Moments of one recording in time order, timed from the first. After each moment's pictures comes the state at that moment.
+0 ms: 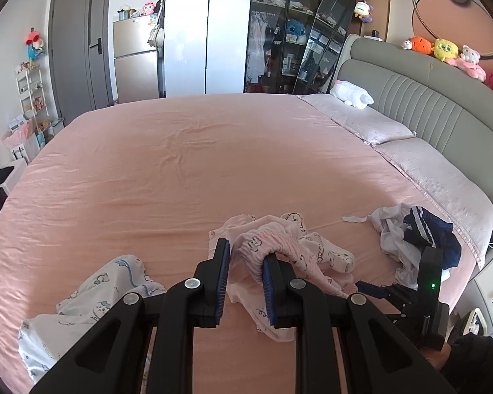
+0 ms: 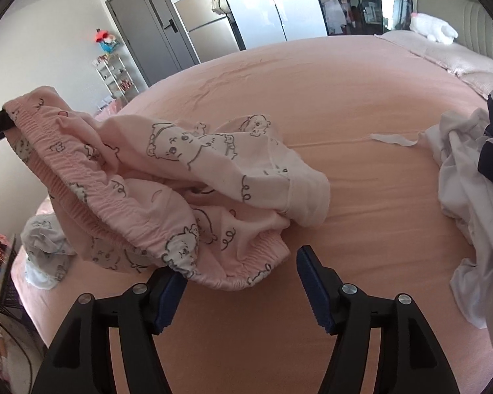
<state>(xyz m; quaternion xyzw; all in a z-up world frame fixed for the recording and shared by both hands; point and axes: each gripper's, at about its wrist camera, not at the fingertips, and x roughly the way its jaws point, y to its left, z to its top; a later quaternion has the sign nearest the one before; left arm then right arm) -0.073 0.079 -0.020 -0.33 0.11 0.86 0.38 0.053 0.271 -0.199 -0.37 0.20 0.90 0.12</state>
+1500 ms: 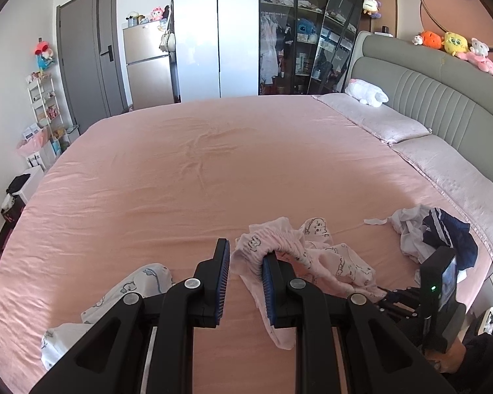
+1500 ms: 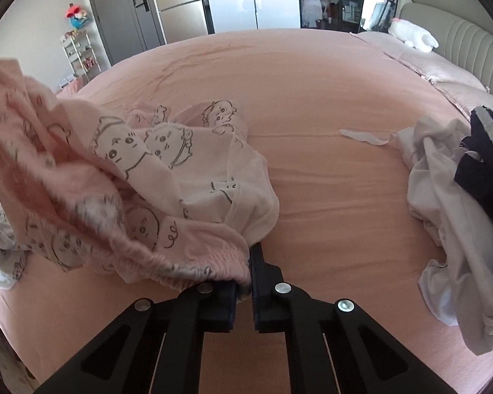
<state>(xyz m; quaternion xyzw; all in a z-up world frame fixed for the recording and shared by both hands) -0.077 0.074 -0.012 -0.32 0.13 0.87 0.34 0.036 0.268 -0.197 -0.43 0.17 0.87 0.20</state>
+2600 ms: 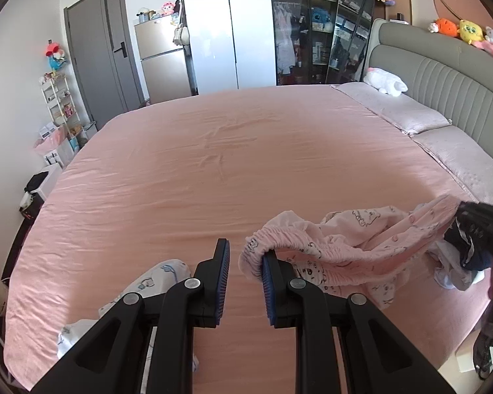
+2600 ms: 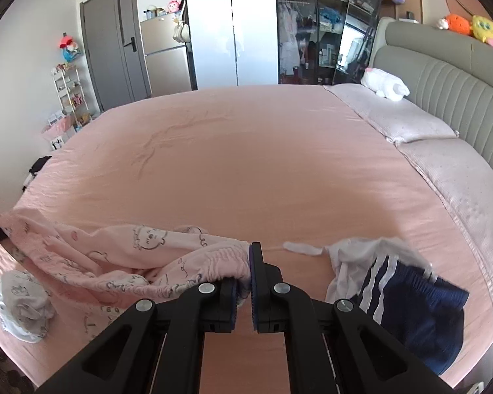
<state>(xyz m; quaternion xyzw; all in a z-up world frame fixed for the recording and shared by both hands) -0.082 0.082 -0.008 -0.33 0.16 0.88 0.30 0.033 0.304 -0.052 -0.35 0.13 0.89 0.26</state>
